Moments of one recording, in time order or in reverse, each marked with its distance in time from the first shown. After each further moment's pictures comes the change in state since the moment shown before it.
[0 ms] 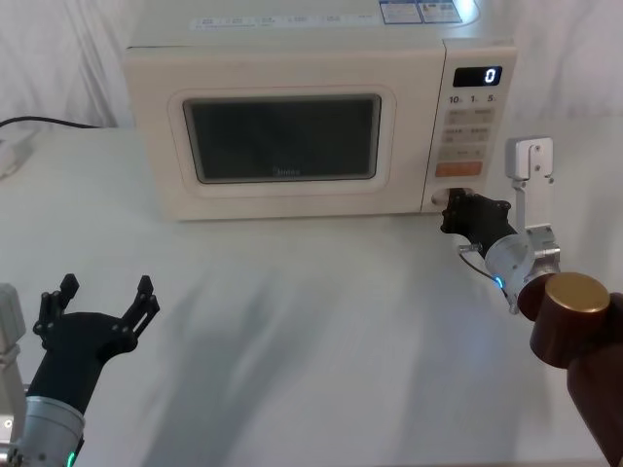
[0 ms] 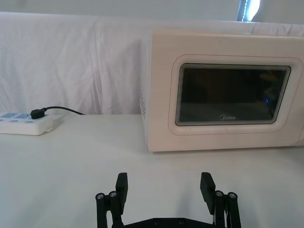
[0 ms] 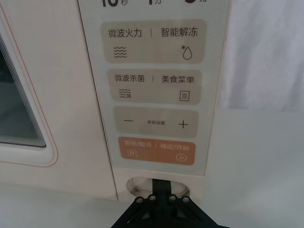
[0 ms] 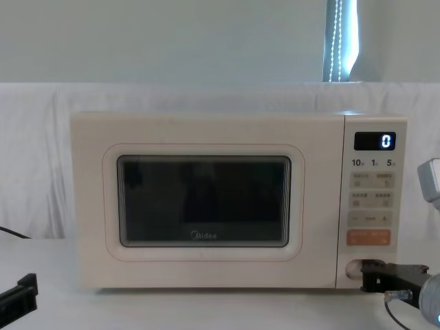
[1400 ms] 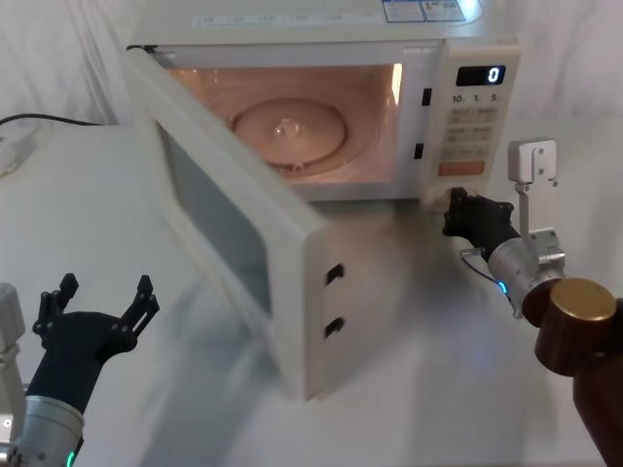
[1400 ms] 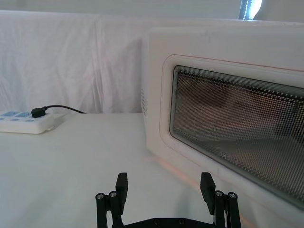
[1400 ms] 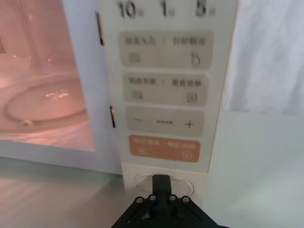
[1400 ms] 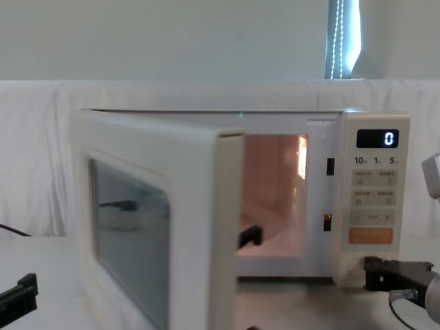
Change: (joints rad) left arm 0.000 0.000 0.000 0.000 0.000 0.000 0.000; right arm -0.066 0.008 -0.003 -0.117 -0.011 0.034 0.001
